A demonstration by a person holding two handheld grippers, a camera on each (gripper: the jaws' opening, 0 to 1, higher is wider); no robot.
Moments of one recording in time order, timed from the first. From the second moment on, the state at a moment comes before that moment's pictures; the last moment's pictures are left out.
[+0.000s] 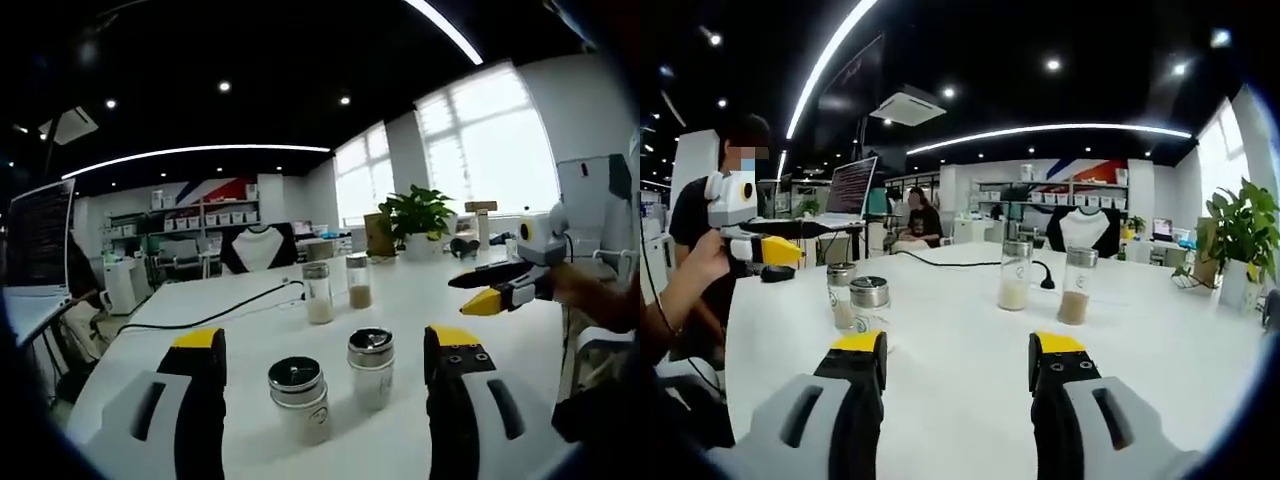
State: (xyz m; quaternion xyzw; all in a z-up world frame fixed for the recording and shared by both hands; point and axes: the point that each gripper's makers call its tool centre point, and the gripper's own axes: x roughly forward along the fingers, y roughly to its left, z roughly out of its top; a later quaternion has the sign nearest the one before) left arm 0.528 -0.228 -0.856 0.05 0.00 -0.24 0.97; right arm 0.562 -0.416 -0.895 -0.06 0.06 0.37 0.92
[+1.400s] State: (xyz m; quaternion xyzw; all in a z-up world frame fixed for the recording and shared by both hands) left arm 0.542 -0.260 -0.868 0.05 0.01 -0.29 0.96; right arm 0.764 -0.358 -0.855 -0.11 0.03 0.36 0.93
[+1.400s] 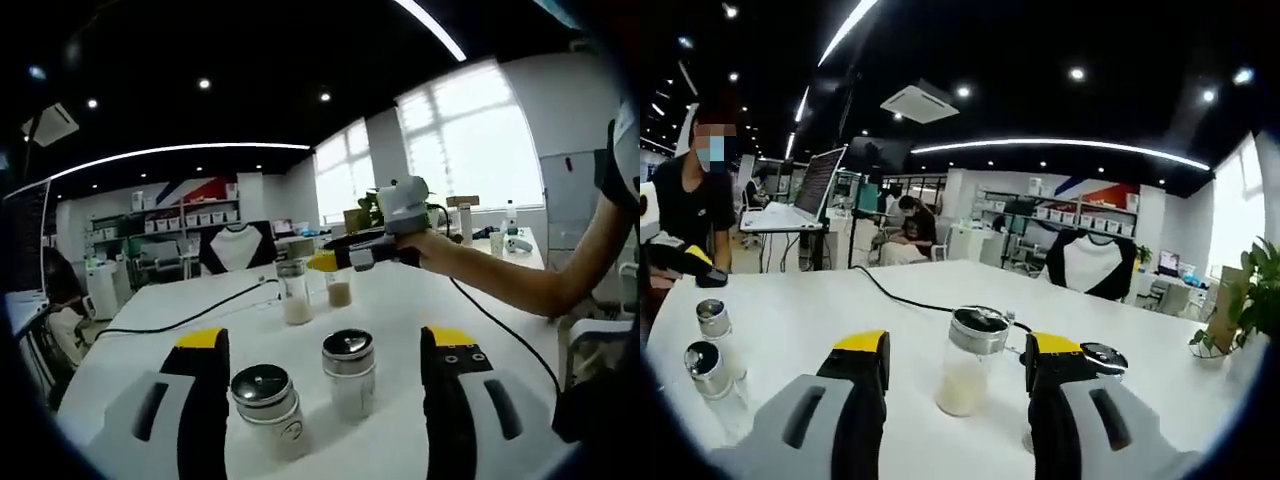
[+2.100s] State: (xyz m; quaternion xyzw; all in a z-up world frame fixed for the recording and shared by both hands) left arm 0.556 -0.292 -0.875 0.03 0.02 -0.32 0.95; right arm 0.823 -0.345 -0.889 -0.03 0.06 0.34 0.94
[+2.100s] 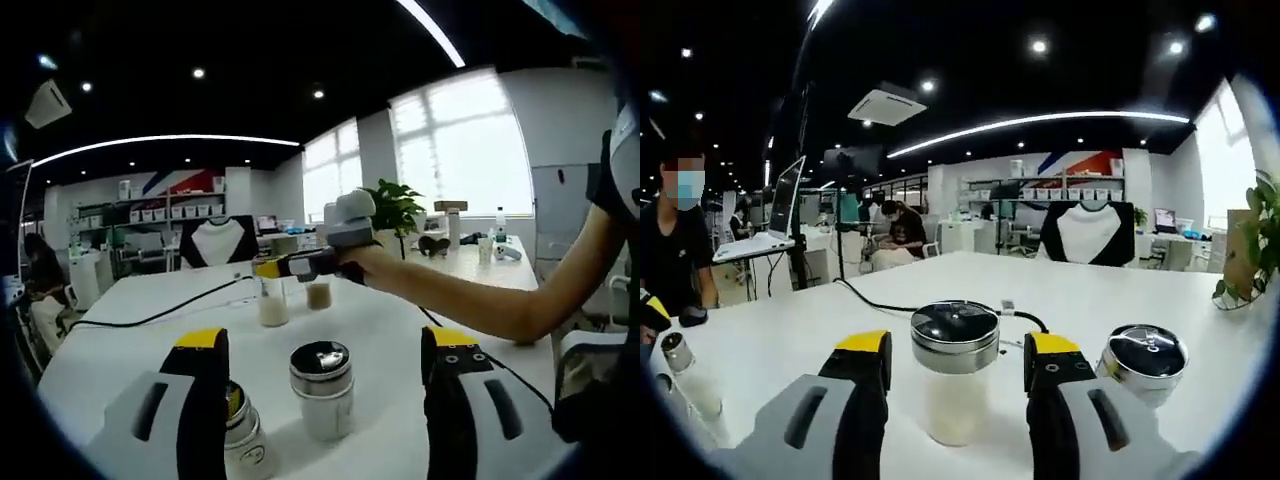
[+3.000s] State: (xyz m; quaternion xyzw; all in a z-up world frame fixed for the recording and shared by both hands) left arm 0.549 -0.295 -0.868 0.01 0.01 -0.32 0.95; right arm 0.800 -0.339 -0.875 -0.04 0.03 0.35 0.94
